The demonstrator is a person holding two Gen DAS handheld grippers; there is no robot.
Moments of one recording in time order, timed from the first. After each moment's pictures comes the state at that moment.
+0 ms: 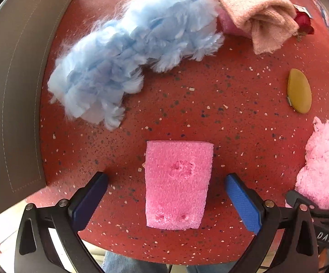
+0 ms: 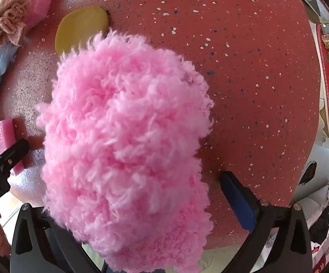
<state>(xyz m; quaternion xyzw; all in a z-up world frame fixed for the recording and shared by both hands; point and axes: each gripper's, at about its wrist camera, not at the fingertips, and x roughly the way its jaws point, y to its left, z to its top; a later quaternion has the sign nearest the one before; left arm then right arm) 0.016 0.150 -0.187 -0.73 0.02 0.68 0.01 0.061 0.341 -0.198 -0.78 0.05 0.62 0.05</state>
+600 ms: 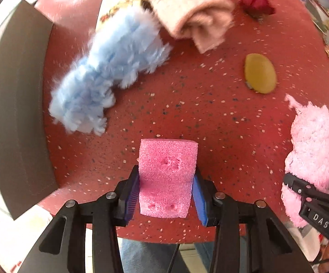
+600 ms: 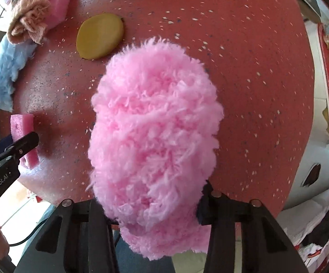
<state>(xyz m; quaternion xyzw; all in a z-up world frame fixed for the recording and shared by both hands) 0.012 0.172 -0.149 -0.74 0.07 0.67 0.05 0.072 0.347 -0.167 -0.78 0.07 0.63 0.03</state>
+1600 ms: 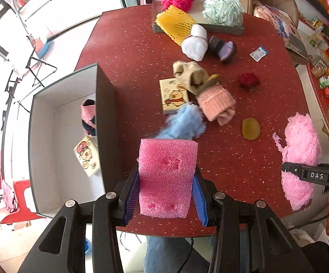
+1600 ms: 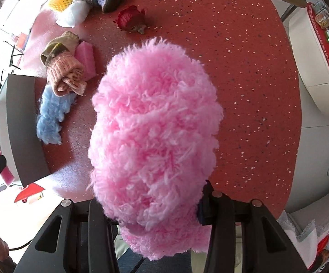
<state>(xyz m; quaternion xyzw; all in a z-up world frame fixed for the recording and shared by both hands) 0.006 0.111 0.000 -0.63 0.10 0.77 0.07 0.052 0.380 -0.083 -0.73 0.18 0.66 0.02</state>
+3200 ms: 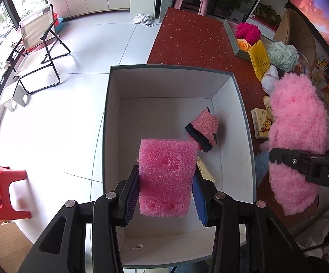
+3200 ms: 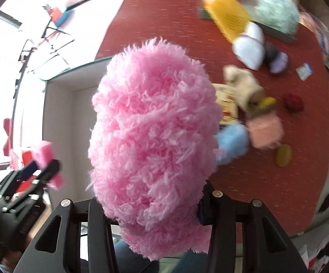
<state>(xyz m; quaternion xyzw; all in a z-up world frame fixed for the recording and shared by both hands) -0.057 -0.137 -0.030 -0.61 -0.01 0.79 0.07 -0.043 0.062 0.006 -0.69 0.08 0.72 -0.03</state>
